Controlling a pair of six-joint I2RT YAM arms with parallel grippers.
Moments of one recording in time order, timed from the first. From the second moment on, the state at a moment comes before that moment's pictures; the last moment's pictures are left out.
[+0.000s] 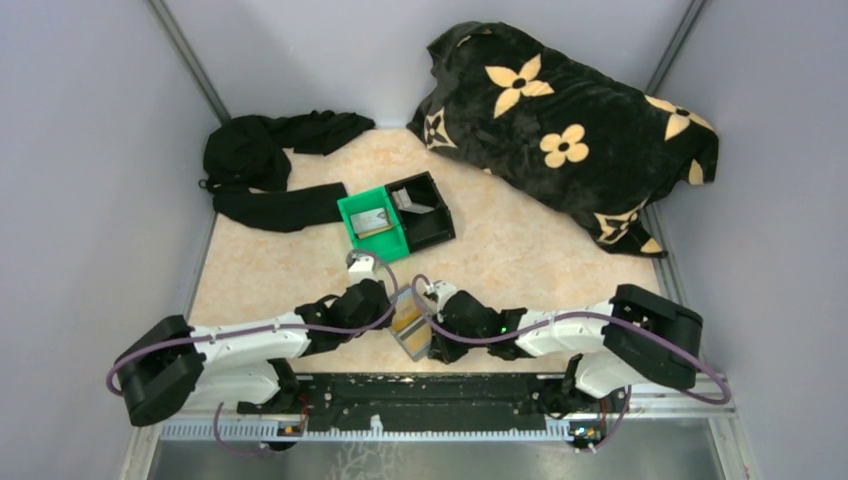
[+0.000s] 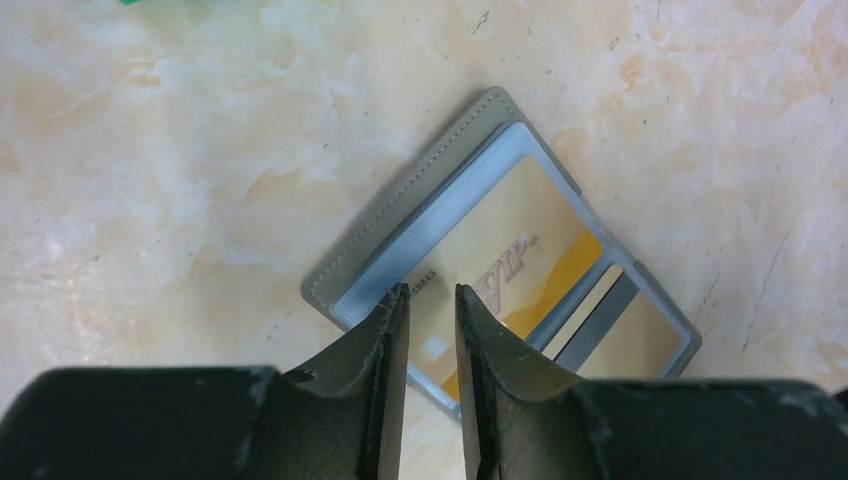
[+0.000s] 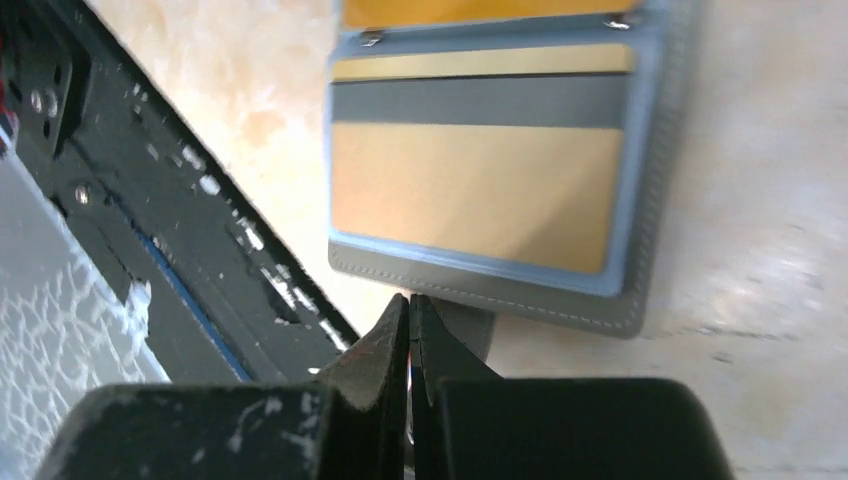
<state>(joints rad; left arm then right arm) -1.00 1.19 0.40 0.01 -0.41 -0.83 1.18 1.40 0.47 0.15 -0.08 0.62</state>
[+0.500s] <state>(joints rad) -1.00 1.02 0.34 -0.11 -0.33 -0.89 0.83 1.40 0.49 0.11 -0.13 0.52</state>
